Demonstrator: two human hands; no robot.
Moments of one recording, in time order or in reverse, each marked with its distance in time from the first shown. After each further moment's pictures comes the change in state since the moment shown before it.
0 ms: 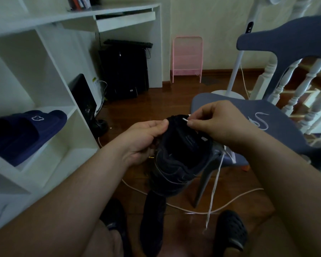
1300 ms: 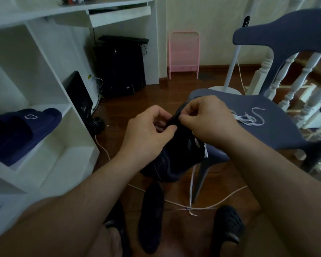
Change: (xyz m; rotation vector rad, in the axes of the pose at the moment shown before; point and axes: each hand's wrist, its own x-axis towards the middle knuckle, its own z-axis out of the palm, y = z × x) left_hand -0.022 -0.012 0.022 0.812 0.321 0.640; right_hand 0.003 -0.008 0.017 -0.247 0.134 -0.066
